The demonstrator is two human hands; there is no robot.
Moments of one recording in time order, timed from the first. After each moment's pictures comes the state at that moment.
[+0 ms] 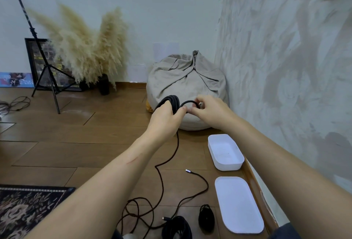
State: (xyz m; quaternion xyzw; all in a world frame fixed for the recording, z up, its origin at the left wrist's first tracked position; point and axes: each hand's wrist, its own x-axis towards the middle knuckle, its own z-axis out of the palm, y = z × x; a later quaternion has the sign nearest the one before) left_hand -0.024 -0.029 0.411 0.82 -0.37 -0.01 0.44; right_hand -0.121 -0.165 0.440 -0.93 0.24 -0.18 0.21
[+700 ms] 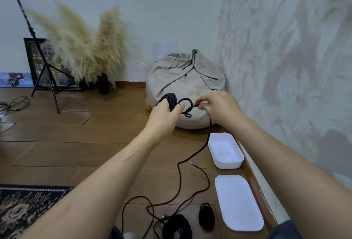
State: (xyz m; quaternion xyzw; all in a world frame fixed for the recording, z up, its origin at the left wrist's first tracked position) left_hand -0.013 -0.029 0.405 0.78 -0.37 -0.04 0.51; right_hand -0.123 -0.187 0.438 -0.94 0.25 -0.21 0.08
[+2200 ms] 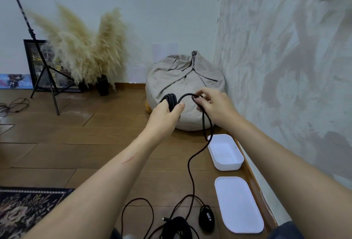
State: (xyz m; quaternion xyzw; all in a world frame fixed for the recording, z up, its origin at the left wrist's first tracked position) left_hand -0.020 -0.026 0.412 0.76 -0.37 -0.05 0.52; right_hand -0.124 -0.178 0.439 -0.90 0.18 -0.29 0.27
